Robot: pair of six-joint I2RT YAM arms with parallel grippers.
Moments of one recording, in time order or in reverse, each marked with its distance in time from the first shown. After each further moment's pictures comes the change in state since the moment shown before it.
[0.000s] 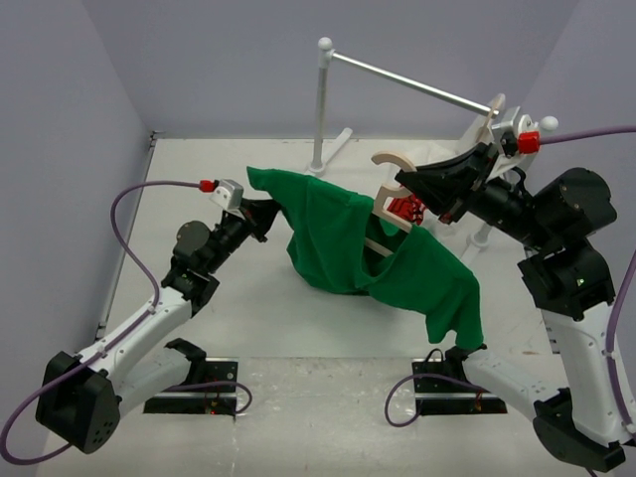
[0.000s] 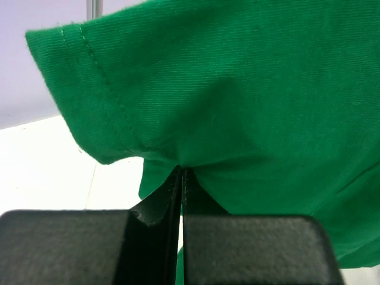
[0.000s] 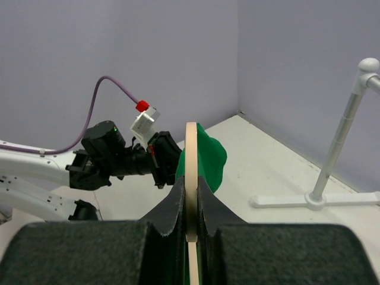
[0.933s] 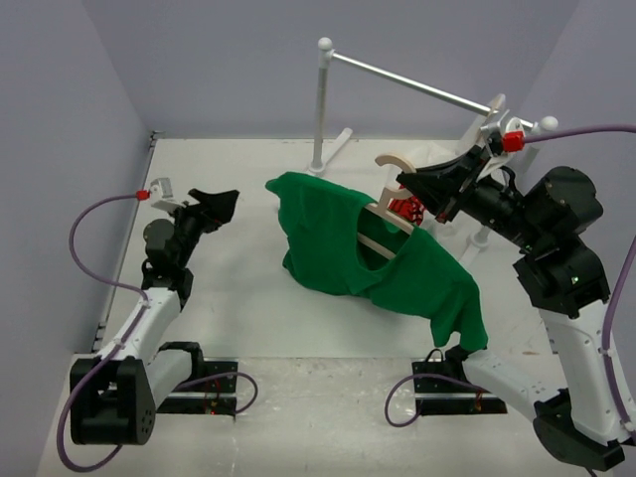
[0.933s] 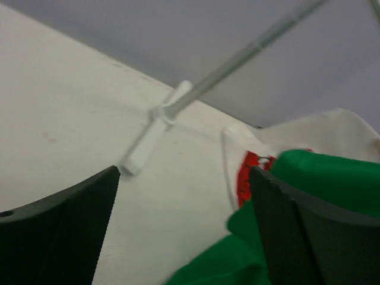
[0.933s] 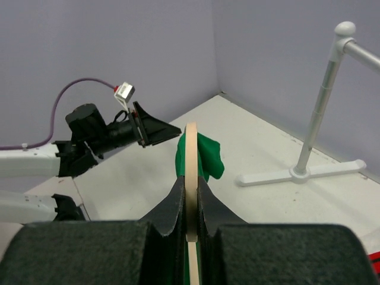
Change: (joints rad) left arm 0.453 0.016 -0.103 -0.059 -0.042 -0.484; right arm 0.000 -0.004 -0.033 -0.065 0.097 -0.035
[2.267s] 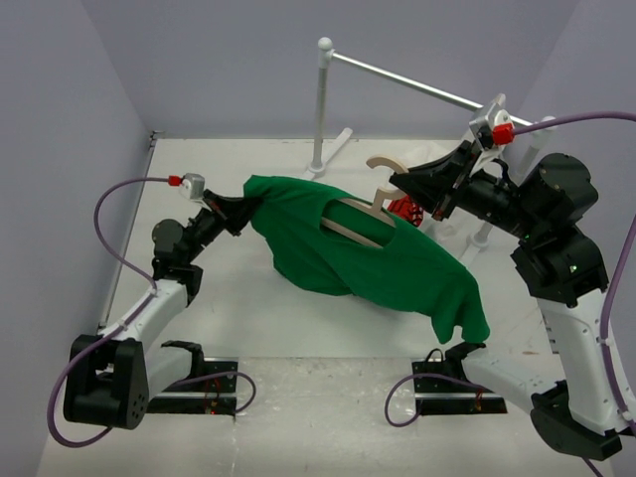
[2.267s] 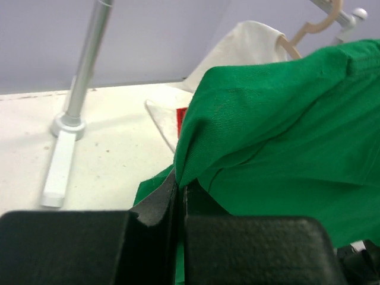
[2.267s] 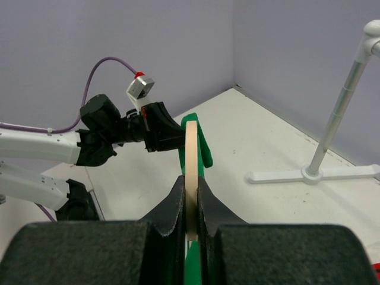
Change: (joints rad) left arm -0.110 0.127 0.007 0.375 0.438 0.142; right arm 0.000 0.055 0.066 -0.049 -0.093 -0.029
